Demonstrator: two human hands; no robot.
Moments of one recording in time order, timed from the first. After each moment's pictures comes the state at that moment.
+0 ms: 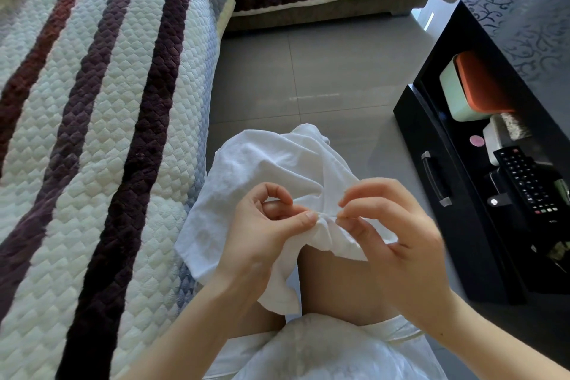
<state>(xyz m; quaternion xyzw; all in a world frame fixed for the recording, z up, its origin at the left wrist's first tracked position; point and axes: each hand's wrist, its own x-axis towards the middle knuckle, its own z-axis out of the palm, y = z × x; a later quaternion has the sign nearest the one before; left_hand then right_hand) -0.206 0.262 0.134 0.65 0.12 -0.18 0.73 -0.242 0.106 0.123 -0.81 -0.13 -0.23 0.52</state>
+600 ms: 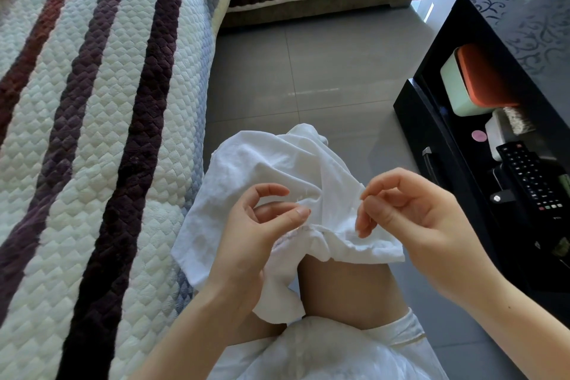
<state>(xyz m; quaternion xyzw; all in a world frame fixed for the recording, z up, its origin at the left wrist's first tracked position) -0.202 0.263 0.136 0.64 0.17 -0.19 0.73 -0.232 0.075 0.140 -0.69 -0.02 0.01 0.72</state>
